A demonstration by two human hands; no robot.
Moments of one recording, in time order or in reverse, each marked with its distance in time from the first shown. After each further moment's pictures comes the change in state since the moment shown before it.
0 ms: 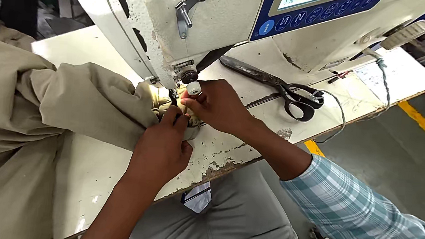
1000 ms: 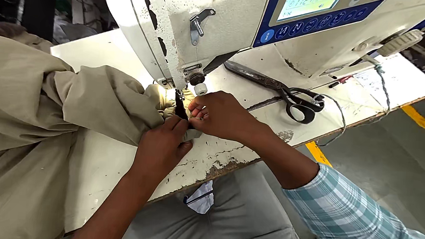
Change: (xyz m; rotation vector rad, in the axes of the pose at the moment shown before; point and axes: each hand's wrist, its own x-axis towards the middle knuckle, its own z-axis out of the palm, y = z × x) left_hand -0.011 -0.021 0.013 0.004 0.228 0.134; right_hand -0.005 -0.020 -0.006 -0.159 -0.279 0.151
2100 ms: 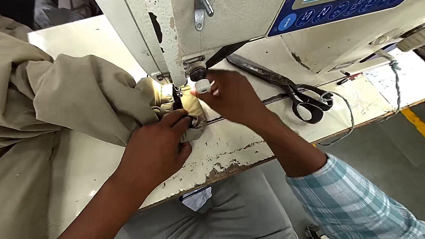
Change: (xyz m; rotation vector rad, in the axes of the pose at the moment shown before) left_hand 0.008 -0.001 -0.011 0.004 -0.135 0.002; right_hand 0.015 0.022 -0.013 0.069 0.211 -0.055
